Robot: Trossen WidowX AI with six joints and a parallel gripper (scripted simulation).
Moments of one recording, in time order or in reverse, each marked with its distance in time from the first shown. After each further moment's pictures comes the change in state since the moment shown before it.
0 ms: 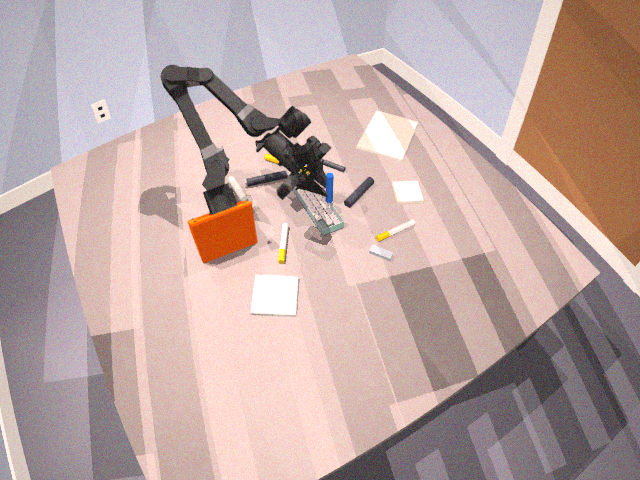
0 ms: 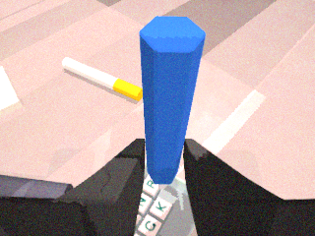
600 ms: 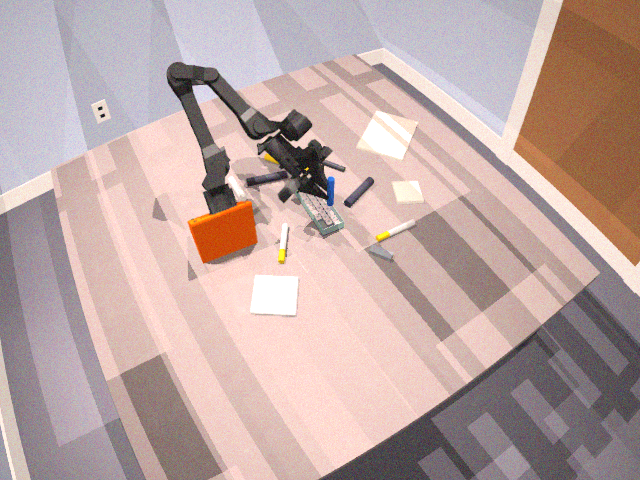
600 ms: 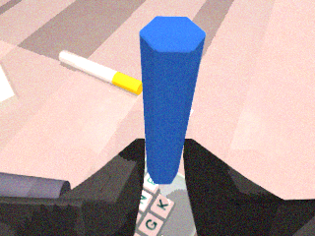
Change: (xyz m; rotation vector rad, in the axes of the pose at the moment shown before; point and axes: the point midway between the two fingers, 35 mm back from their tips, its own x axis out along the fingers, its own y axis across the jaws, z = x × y) arm 0.008 0.001 -0.009 0.002 0.010 -0.001
